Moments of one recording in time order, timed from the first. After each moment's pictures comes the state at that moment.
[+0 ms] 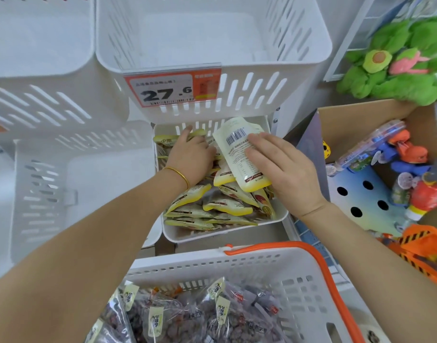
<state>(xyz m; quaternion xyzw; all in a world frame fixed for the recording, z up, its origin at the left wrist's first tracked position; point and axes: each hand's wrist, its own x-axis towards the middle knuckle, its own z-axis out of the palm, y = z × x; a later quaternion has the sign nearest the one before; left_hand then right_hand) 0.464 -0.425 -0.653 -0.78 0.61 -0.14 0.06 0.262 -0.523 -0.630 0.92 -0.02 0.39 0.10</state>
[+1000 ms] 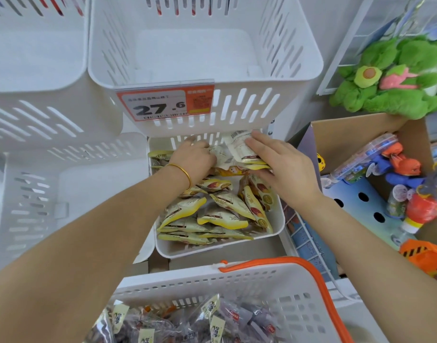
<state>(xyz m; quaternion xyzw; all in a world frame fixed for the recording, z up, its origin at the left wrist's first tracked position) 0.473 -0.451 -0.641 -0.75 0.64 -0.11 0.15 0.274 -0.546 -0.616 0.95 -0.16 0.26 0.00</state>
